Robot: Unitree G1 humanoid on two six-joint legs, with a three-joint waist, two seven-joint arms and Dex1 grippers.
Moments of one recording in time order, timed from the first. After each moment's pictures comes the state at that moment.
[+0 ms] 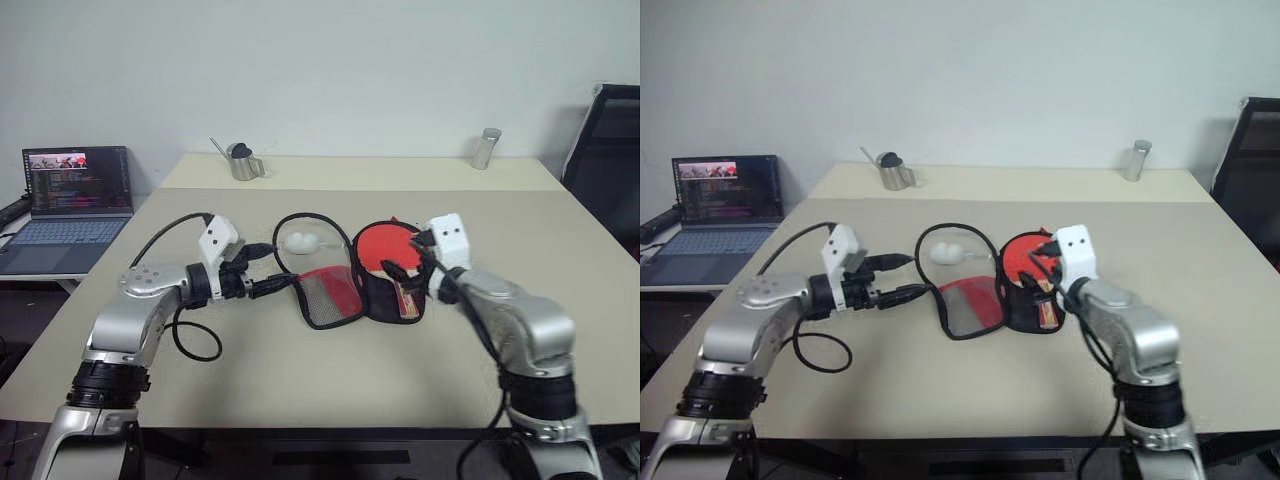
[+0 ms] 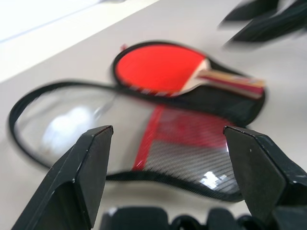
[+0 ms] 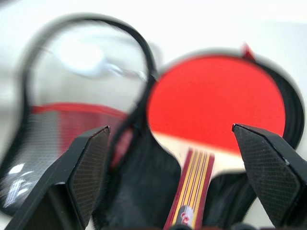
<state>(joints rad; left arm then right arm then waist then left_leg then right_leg) -0.56 0.71 0.04 0.12 -0.37 0.41 -0.98 -0.62 -0.32 -0.06 -0.40 0.37 1.15 0.34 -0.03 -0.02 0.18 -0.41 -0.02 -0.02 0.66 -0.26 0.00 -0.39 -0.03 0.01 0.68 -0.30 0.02</state>
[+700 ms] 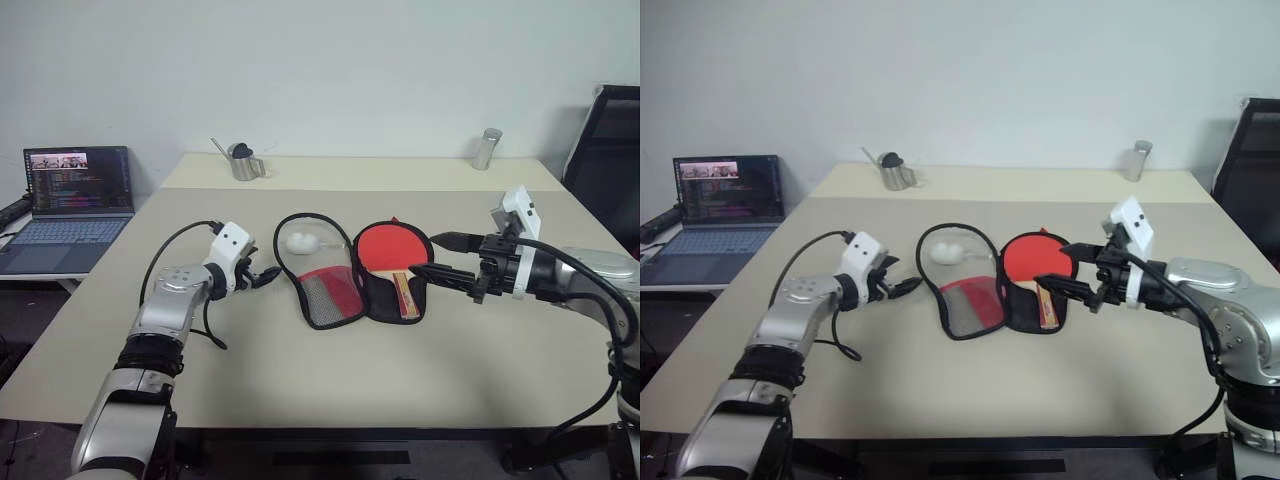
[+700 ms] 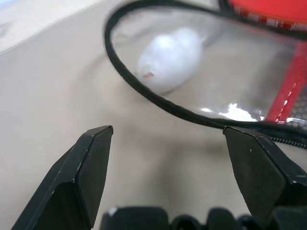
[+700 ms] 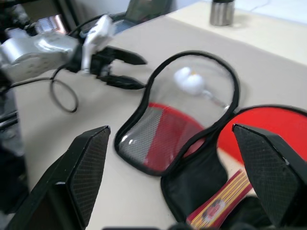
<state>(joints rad) -0.76 0.56 -0.05 0.64 -0.07 0.20 -0.74 -0.61 -0.74 -0.21 -0.45 0.77 1.15 0.77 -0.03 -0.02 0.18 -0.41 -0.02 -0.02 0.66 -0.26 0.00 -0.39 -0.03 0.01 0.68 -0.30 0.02</state>
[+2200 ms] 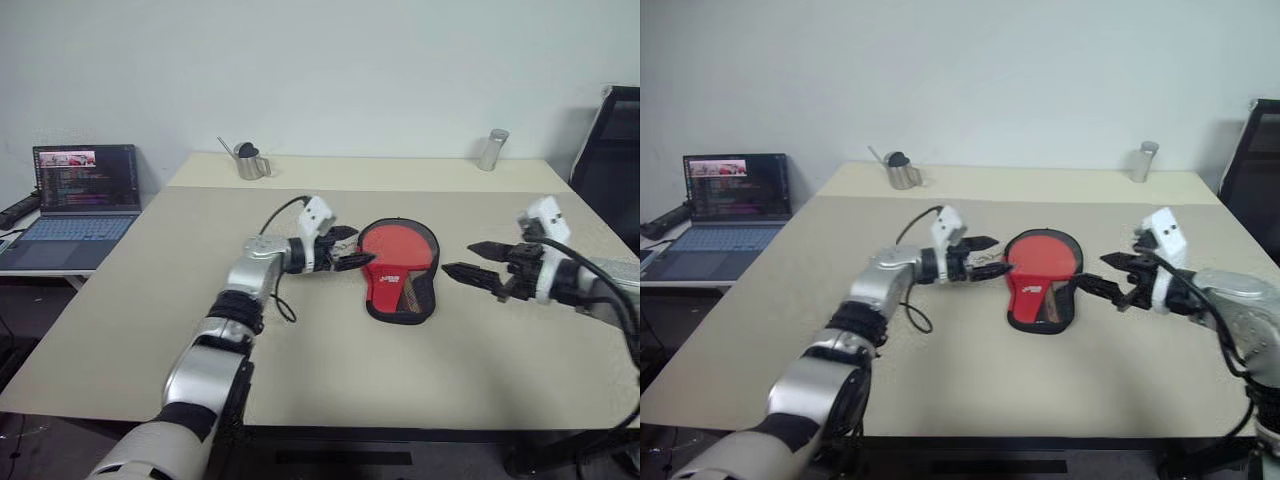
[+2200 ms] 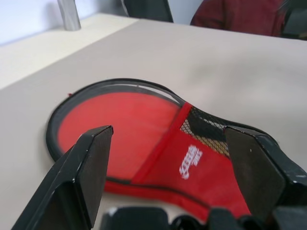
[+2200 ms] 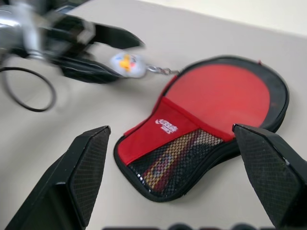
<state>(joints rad) -0.99 0.32 -0.05 0.75 -0.18 0.11 -1.12 -0.55 -0.78 -0.21 -0.27 0.73 1.11 0.58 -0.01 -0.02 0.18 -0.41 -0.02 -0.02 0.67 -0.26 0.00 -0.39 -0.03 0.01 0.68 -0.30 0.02</state>
